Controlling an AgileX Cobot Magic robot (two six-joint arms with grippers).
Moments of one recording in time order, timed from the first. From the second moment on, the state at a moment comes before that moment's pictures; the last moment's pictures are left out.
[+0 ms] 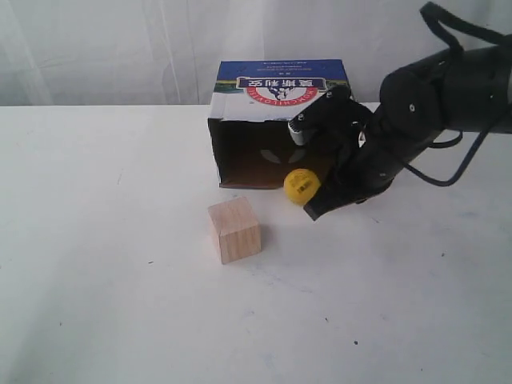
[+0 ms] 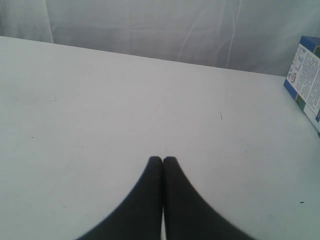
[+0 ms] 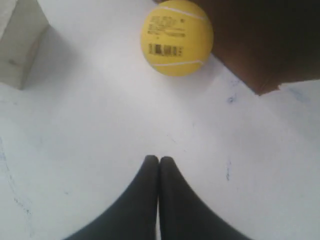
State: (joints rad) left arm -0.02 0.00 0.02 0.21 0.22 -0.37; right arm 0.44 1.73 -1.15 -0.11 0.58 -0.21
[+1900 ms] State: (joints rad) left arm -0.02 0.00 0.02 0.21 0.22 -0.37; right arm 0.51 2.10 -1.67 0.14 0.55 -0.31
